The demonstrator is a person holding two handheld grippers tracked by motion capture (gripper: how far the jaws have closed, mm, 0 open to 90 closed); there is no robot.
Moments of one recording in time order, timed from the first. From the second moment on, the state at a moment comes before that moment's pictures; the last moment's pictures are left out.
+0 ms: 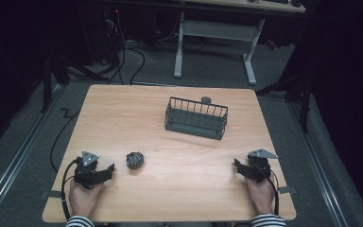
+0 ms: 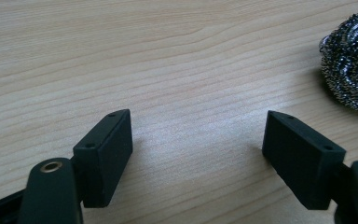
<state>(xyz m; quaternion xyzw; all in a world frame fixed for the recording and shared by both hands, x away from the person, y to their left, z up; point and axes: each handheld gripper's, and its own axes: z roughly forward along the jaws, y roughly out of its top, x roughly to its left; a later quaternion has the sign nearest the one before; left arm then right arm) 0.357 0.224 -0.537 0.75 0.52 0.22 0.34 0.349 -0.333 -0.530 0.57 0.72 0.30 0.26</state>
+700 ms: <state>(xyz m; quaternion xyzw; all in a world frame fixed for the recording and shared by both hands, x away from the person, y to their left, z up) 0.356 0.224 -0.537 0.75 0.52 0.22 0.34 0.363 -0.329 -0.530 0.56 0.73 0.31 0.25</state>
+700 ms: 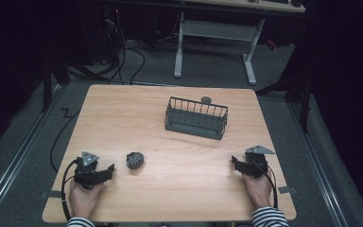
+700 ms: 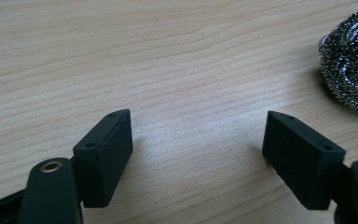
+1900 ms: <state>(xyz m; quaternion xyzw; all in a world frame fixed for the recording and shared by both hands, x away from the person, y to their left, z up) 0.357 0.224 -0.537 0.75 0.52 0.22 0.34 0.468 -0.283 -0.432 0.56 0.70 0.36 0.26</state>
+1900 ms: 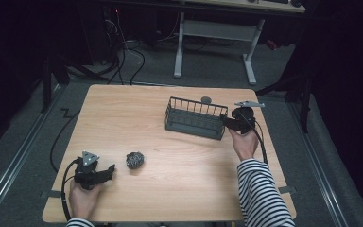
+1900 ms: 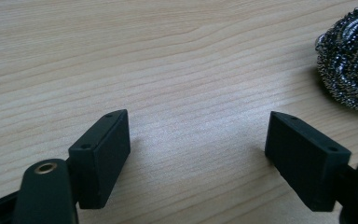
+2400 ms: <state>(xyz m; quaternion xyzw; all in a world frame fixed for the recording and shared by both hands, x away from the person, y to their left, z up) 0.357 0.224 -0.537 0.75 0.52 0.22 0.34 0.478 -0.280 -0.452 0.56 0.73 0.33 0.22</state>
